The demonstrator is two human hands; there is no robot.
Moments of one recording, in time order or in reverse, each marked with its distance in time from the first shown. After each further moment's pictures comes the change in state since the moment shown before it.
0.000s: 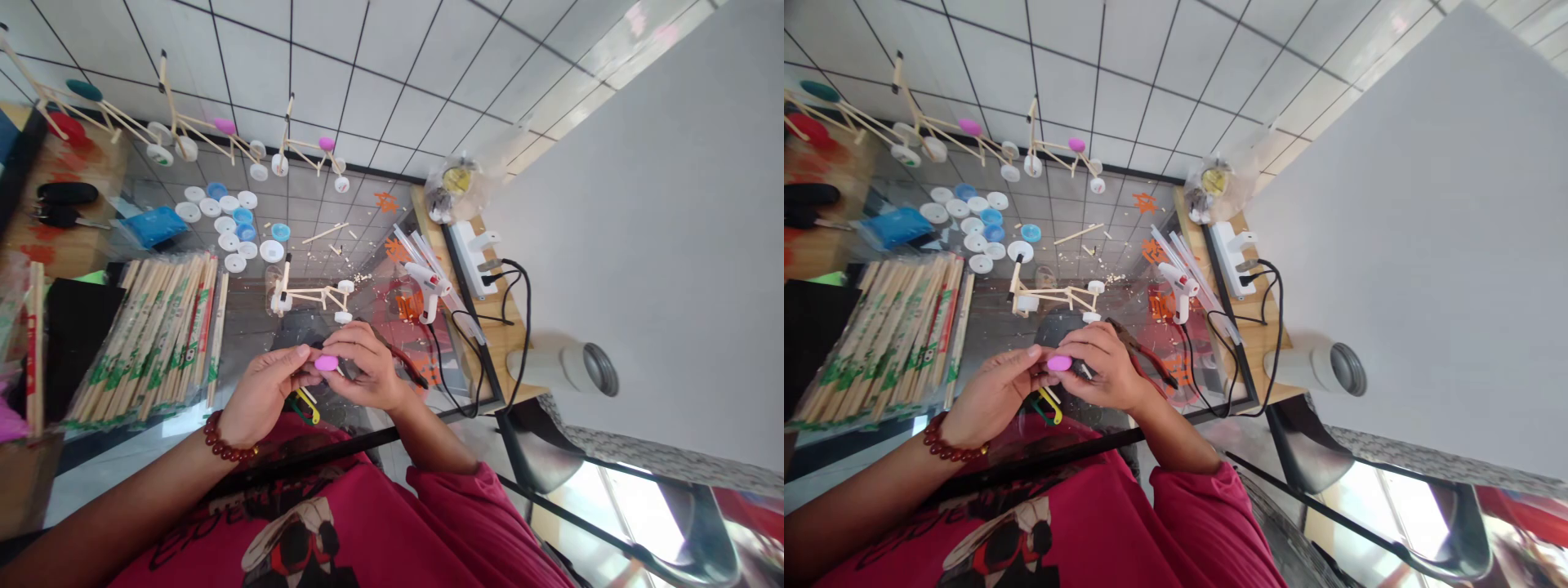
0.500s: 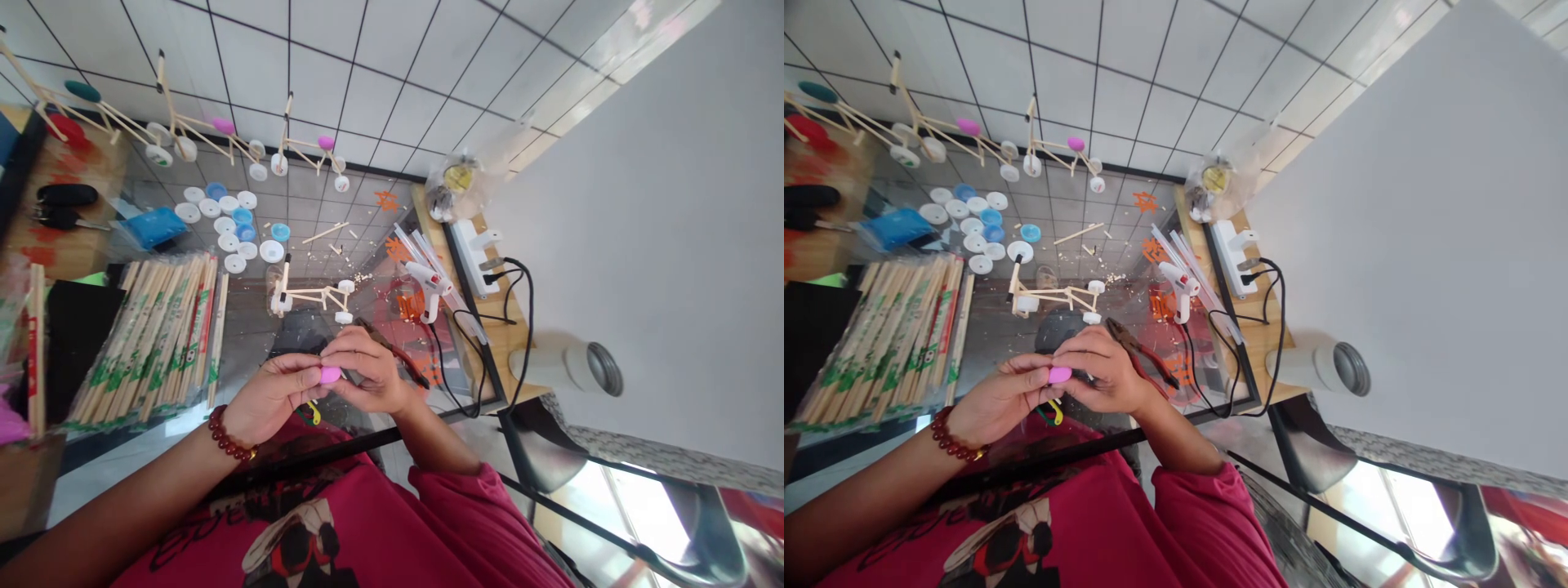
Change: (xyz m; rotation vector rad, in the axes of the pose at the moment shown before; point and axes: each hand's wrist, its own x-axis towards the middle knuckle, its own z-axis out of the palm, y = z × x) left_hand -0.001 0.001 -0.001 -0.111 -0.078 -0.209; right_hand -0.001 0.002 -0.001 0.179 -0.036 -0.060
